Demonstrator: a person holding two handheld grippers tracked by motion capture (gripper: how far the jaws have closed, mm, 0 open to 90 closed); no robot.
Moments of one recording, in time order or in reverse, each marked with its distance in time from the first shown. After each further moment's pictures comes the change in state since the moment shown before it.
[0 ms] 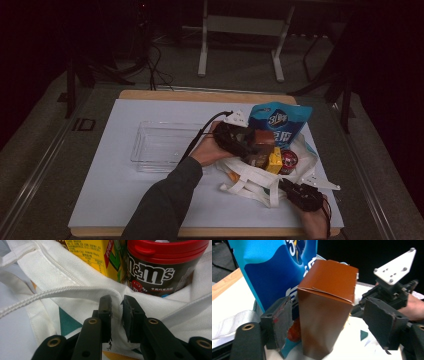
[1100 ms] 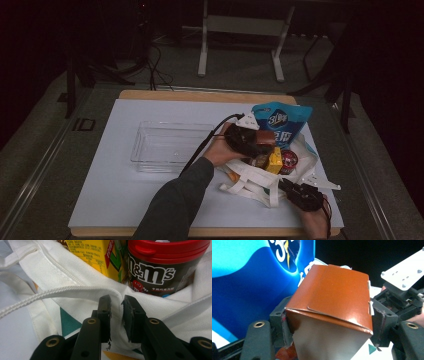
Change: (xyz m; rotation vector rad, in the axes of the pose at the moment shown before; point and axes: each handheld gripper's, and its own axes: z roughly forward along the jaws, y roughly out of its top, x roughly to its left) left arm -0.002 0.002 0.033 -0.029 0.001 0.034; right arm -0.001 0.000 0.000 0.001 0.015 0.010
